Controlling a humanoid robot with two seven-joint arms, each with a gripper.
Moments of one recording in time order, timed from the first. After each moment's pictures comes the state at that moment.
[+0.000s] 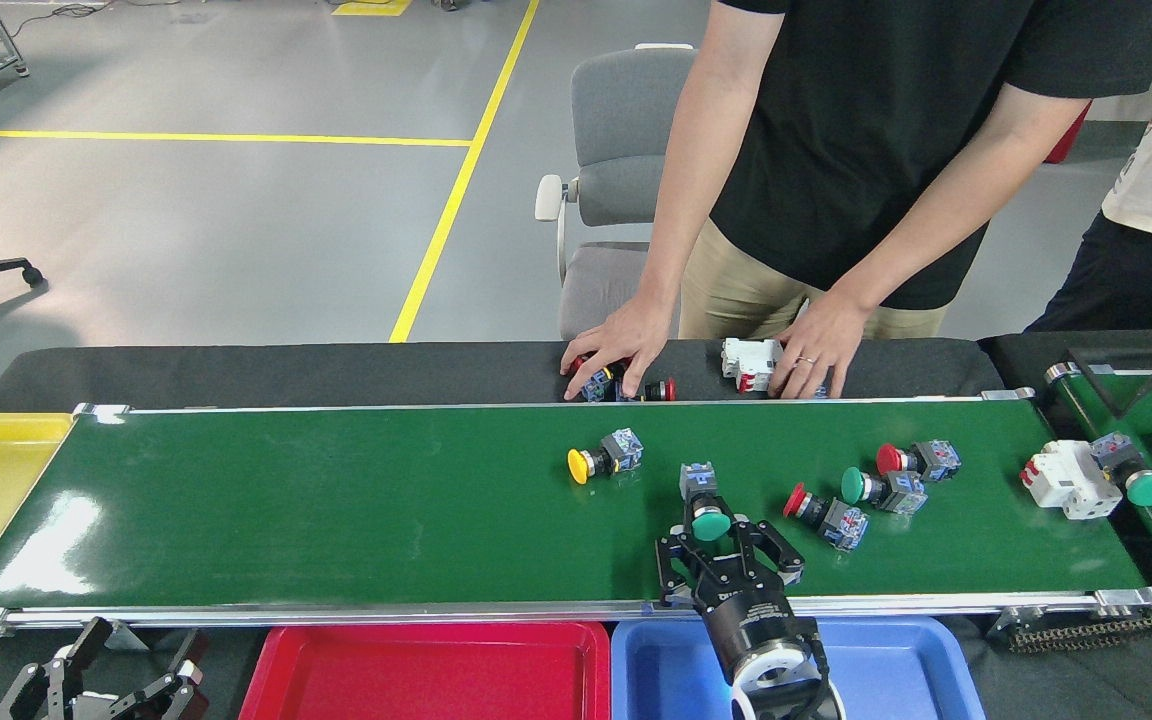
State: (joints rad) left arm 0.35 0.34 0.24 -1.66 -1.18 -0.36 0.10; right arm -0.10 0.06 0.53 -1.55 1.48 0.10 0.08
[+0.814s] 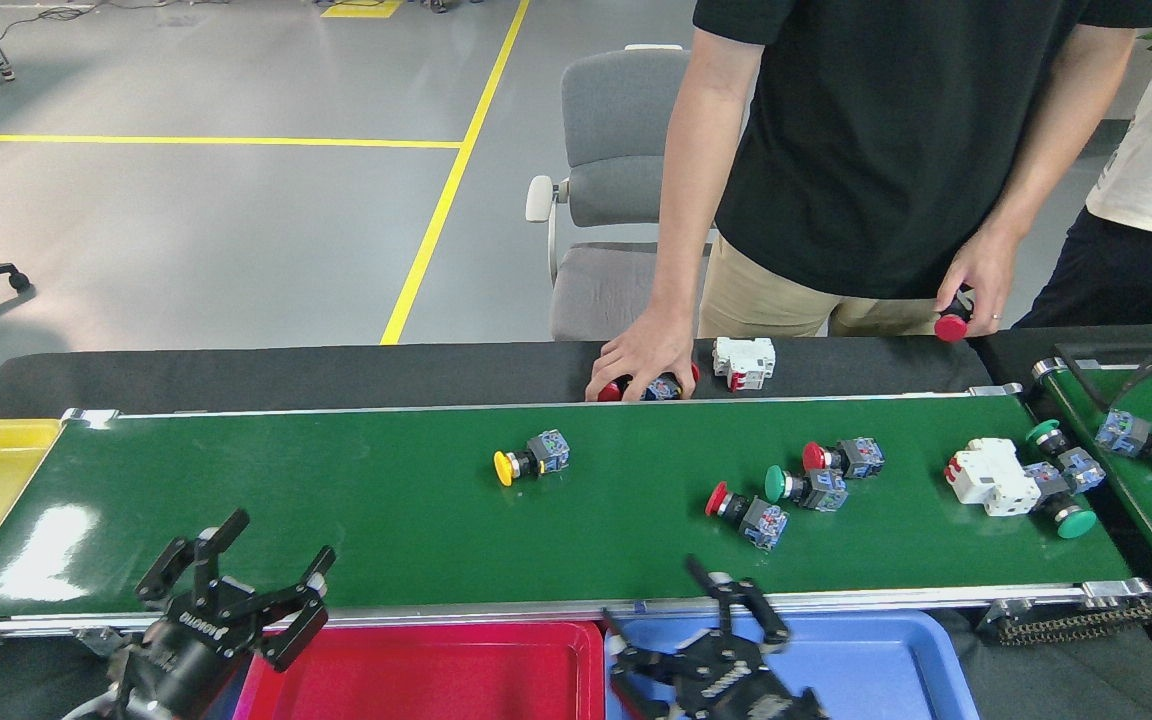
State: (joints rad) left arm -0.11 0.32 -0.05 -1.41 -1.37 -0.46 0.07; right arm 0.24 0.05 0.08 -1.70 1.40 -0.17 -0.08
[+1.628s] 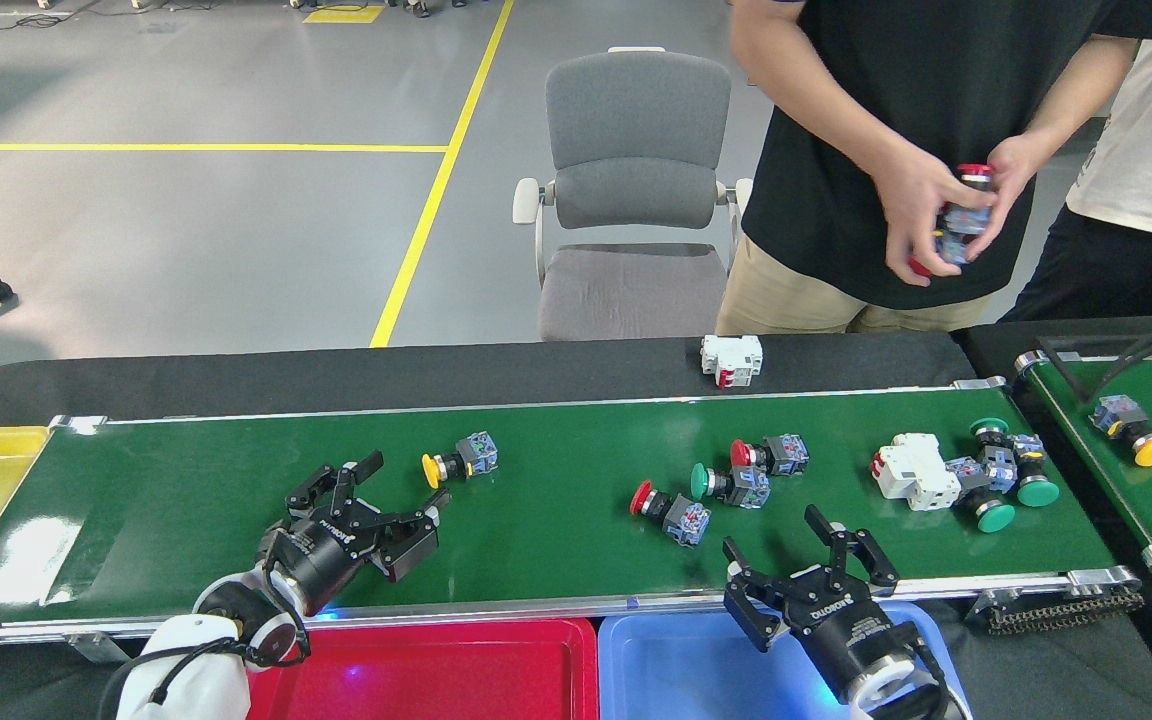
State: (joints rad) left arm -0.44 0.22 -0.21 -0.97 -1.38 -0.51 0.06; right arm -0.16 -0.03 0.17 -1.33 1.40 -0.32 0.06
